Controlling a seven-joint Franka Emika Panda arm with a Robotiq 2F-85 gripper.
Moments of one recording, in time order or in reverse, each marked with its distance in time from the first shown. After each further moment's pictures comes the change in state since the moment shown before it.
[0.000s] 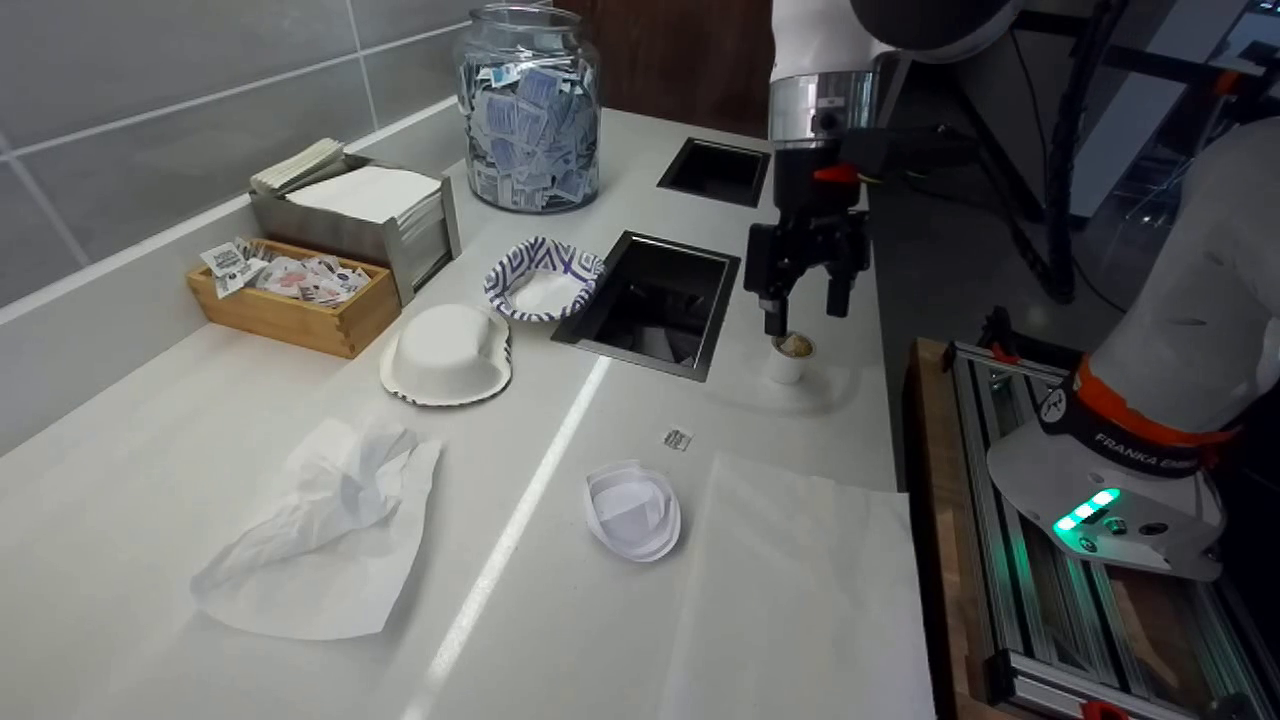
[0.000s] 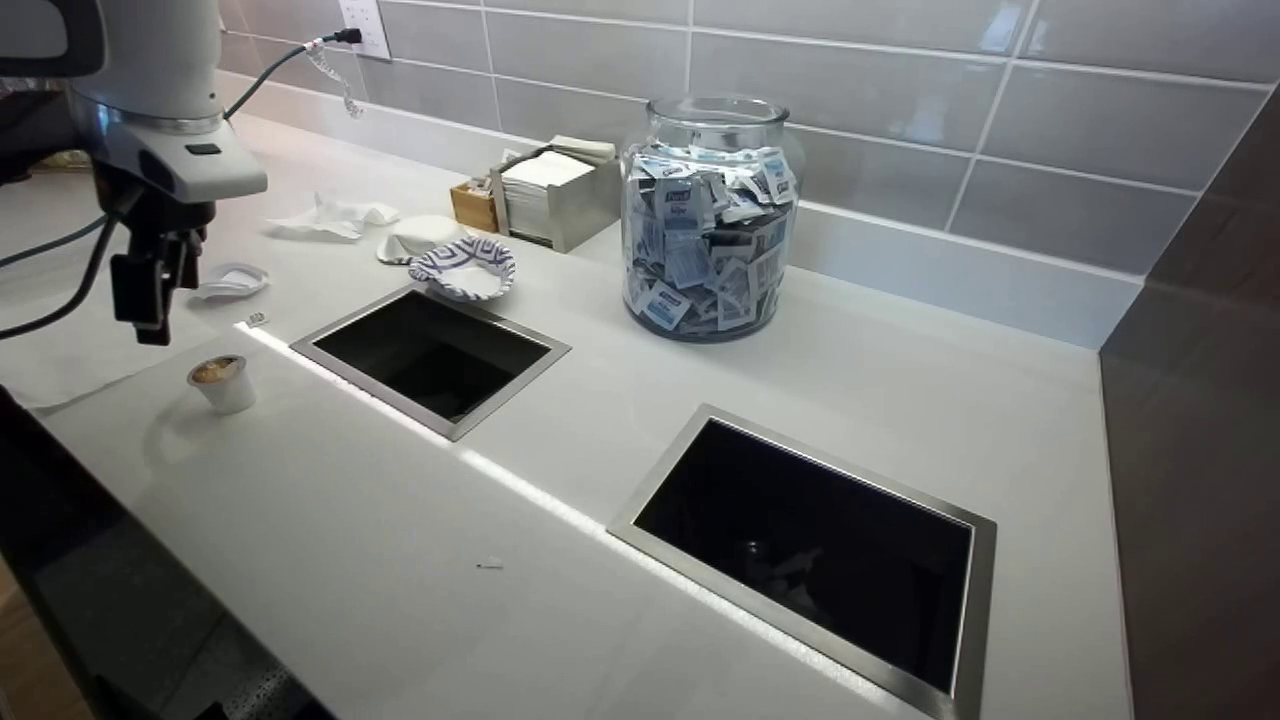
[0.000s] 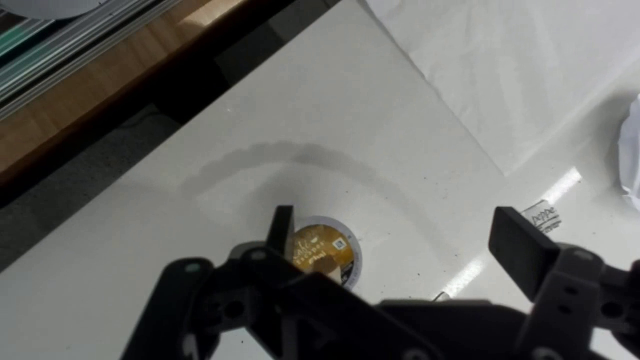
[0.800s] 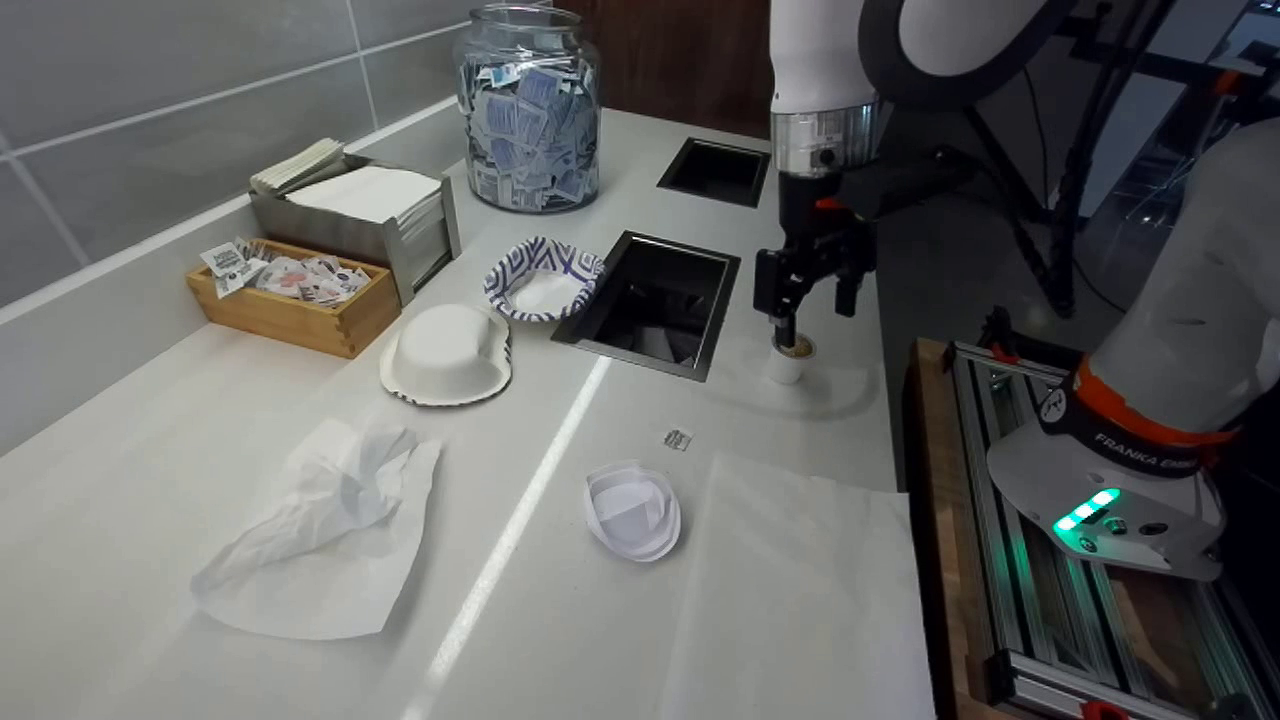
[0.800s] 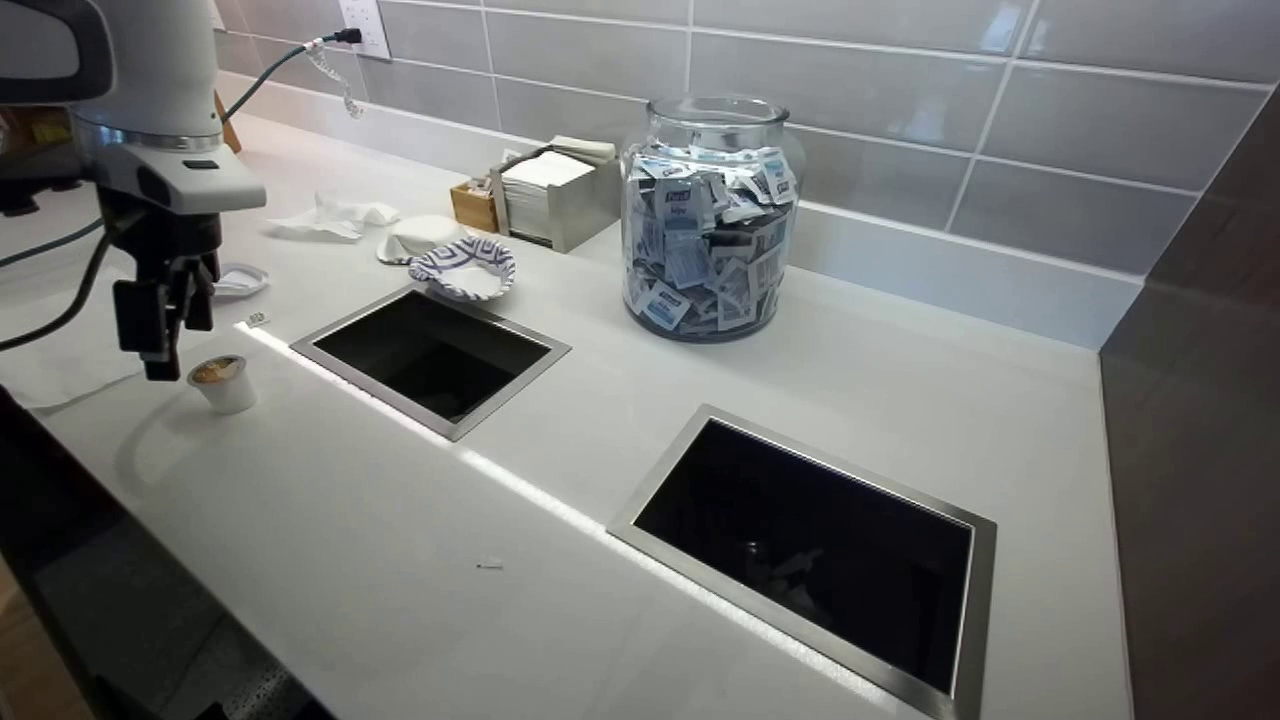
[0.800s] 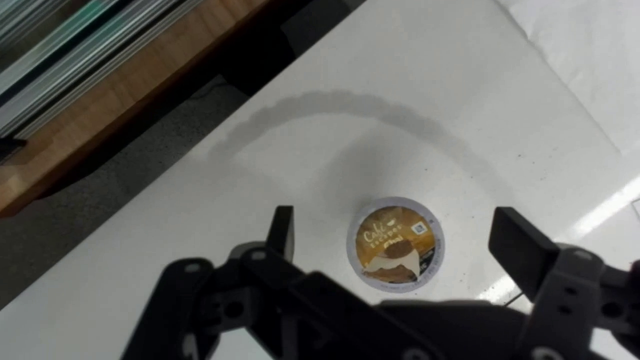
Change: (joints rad) arm -0.025 0.021 0.041 -0.036 -0.180 0.064 0.125
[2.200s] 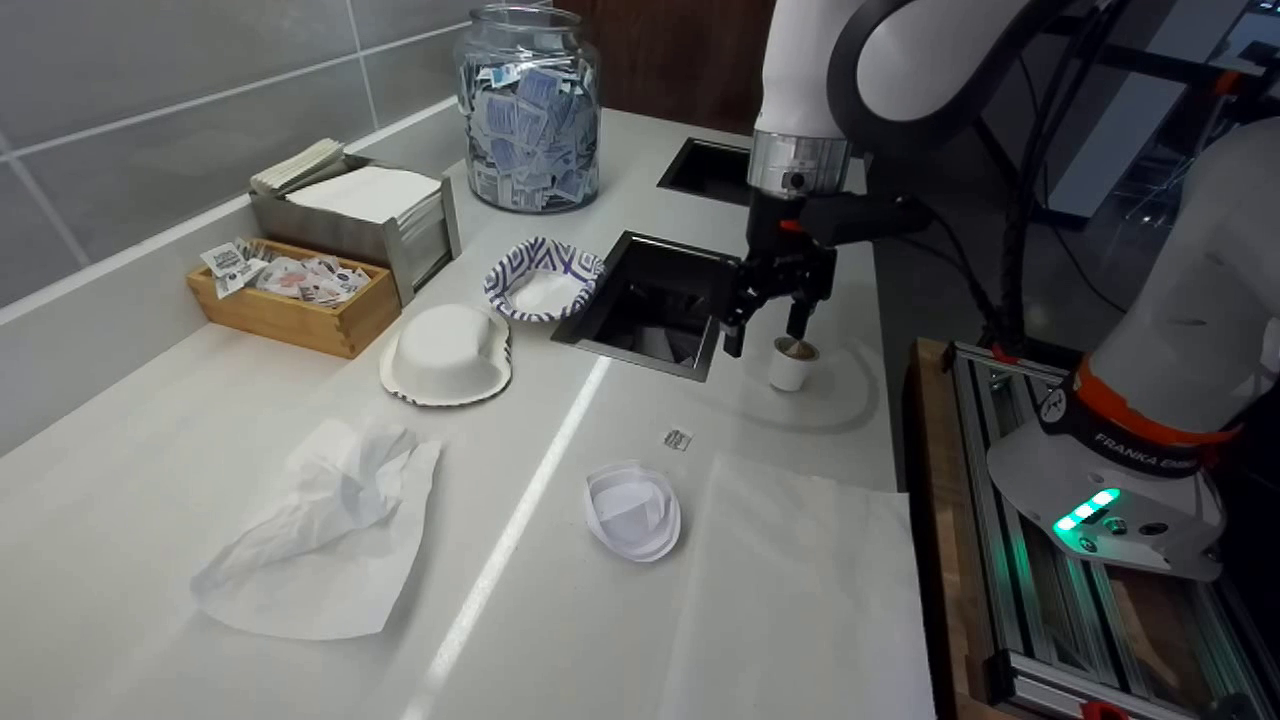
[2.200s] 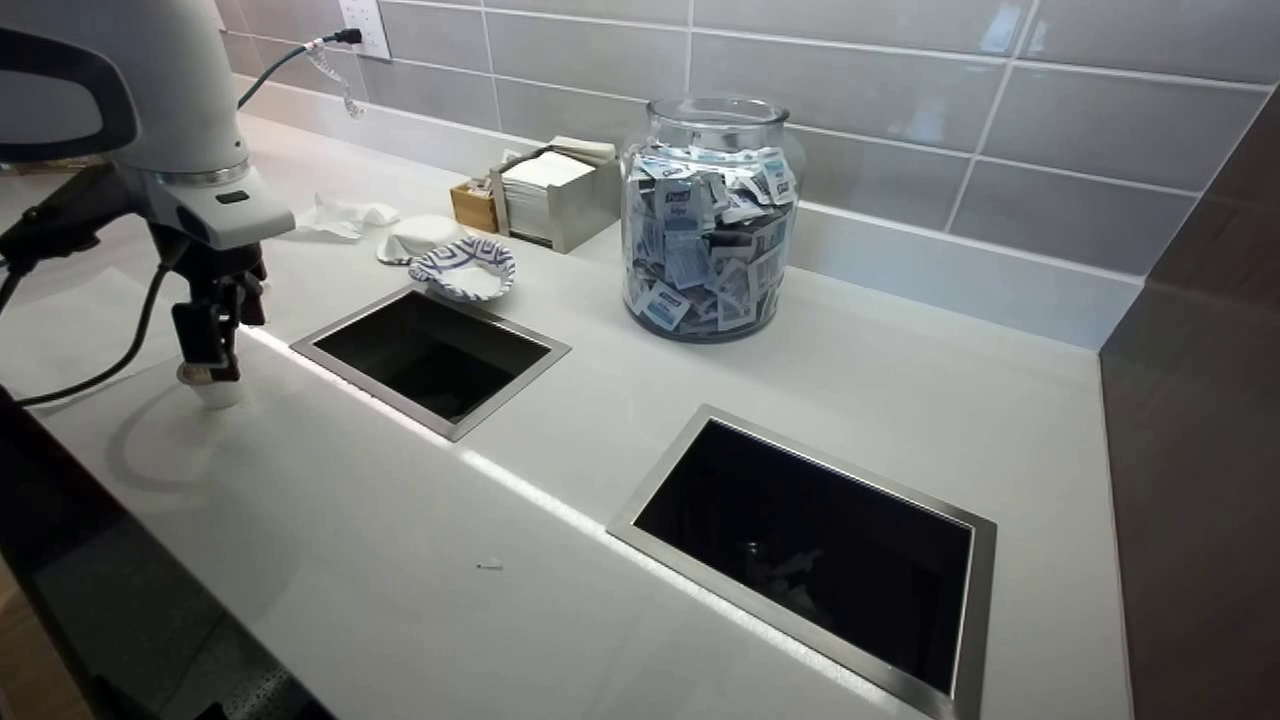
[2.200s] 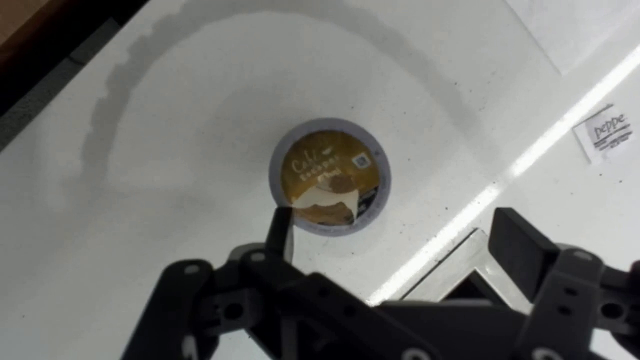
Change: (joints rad) arm 0.021 0.094 -0.007 -0.024 0.149 0.269 -0.064
